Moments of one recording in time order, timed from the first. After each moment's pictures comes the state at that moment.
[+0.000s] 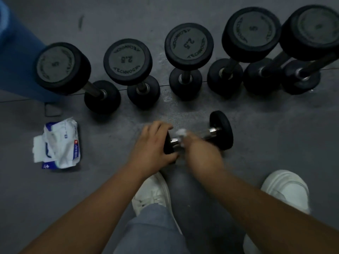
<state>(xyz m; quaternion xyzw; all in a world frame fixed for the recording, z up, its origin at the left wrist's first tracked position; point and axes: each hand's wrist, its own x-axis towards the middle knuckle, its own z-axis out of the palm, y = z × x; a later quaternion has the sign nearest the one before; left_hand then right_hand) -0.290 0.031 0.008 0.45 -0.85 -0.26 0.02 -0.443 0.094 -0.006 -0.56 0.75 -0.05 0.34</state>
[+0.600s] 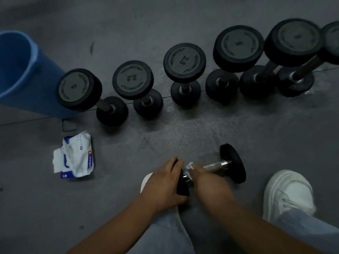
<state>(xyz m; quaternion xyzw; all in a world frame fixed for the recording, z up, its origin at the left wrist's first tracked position) -0.278 0.096 0.008 0.39 -0.86 -0.30 -0.15 -0.431 0.162 0.001 -0.50 0.76 0.00 0.42</state>
